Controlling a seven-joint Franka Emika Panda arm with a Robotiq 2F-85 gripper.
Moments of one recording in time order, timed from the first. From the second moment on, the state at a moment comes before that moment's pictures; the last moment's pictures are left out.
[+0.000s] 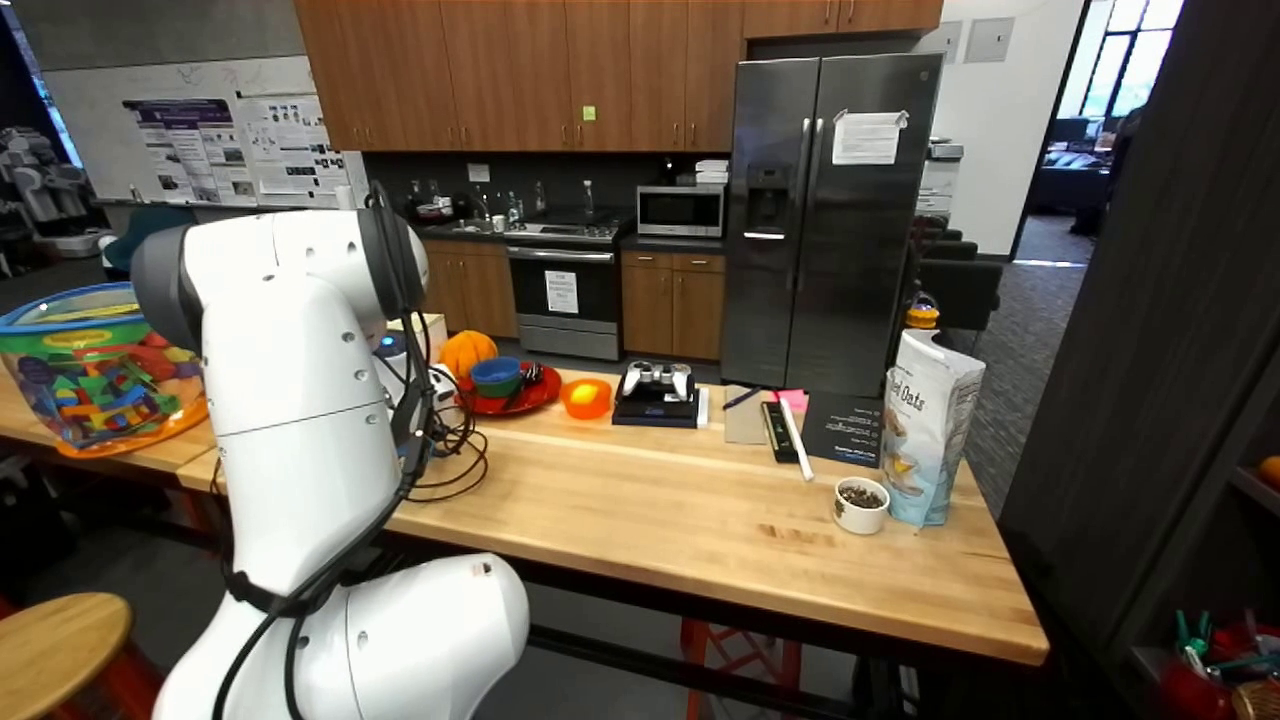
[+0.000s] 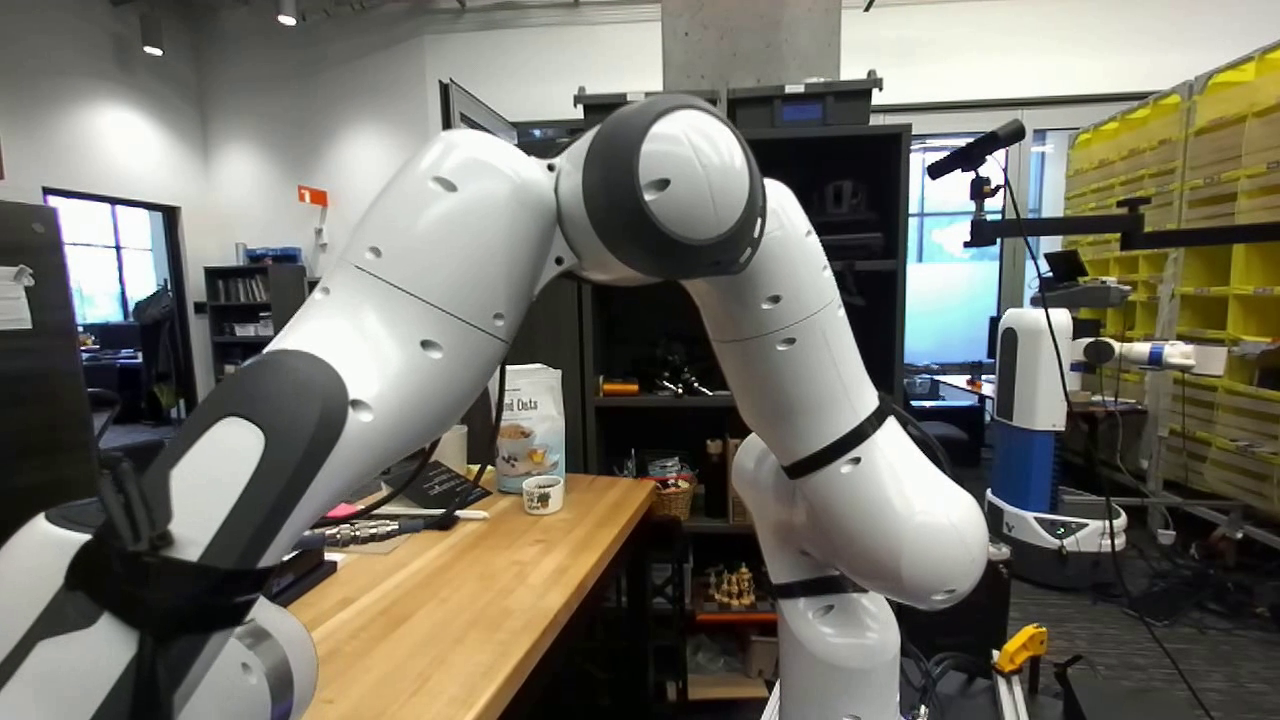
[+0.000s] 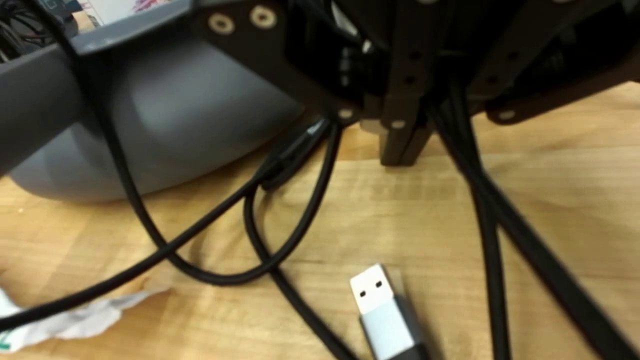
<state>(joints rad) 0.92 0.40 -0.03 -2.19 0.41 3.13 0.13</state>
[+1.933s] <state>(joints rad) 0.71 -0.22 0.13 -2.18 -0.30 2.37 0.67</state>
